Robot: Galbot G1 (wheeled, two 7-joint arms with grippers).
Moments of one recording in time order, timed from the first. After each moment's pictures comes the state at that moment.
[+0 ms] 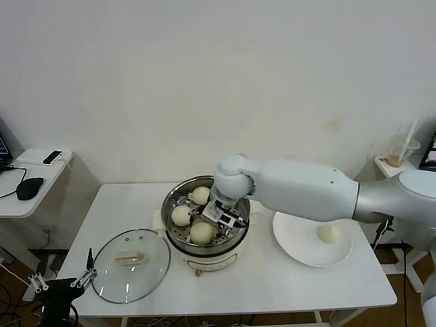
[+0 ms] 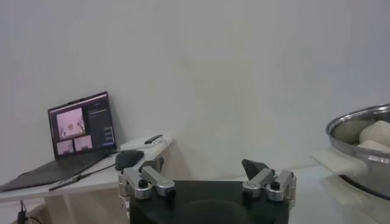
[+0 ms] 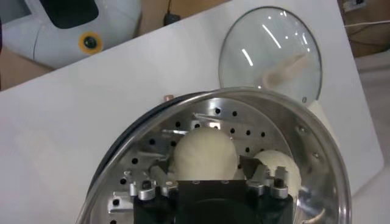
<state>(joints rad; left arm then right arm) 1.88 -1.37 -0.82 -2.30 -0.08 0.05 -0.20 0.41 1.16 -1.16 1.47 -0.05 0.05 -1.06</state>
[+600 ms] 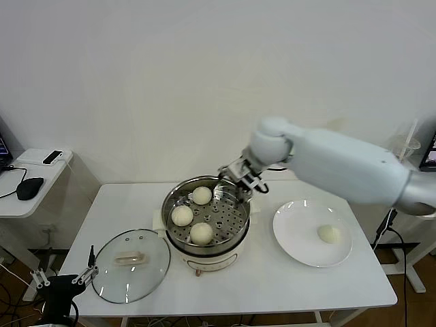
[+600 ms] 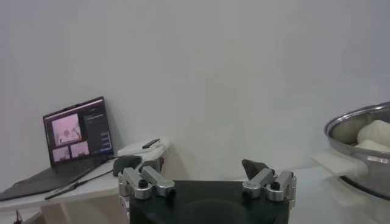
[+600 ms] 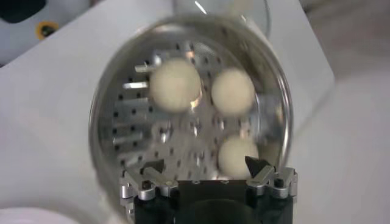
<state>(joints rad) 1.87 -1.33 -0.81 -2.30 -0.09 0.05 -0.20 0.44 0.91 -1.00 1.47 -0.03 -0.20 -1.10</state>
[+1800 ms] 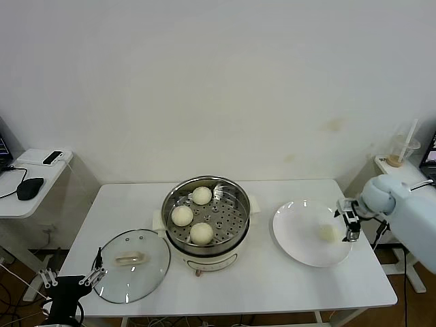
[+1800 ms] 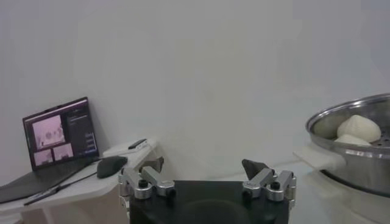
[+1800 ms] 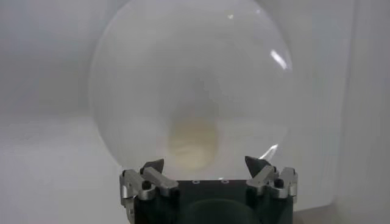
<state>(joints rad) 1.88 -1.30 -0.79 -2.29 -0.08 0.05 -0.20 -0.25 0.64 -0.42 1.21 -0.40 -0.16 -1.15</state>
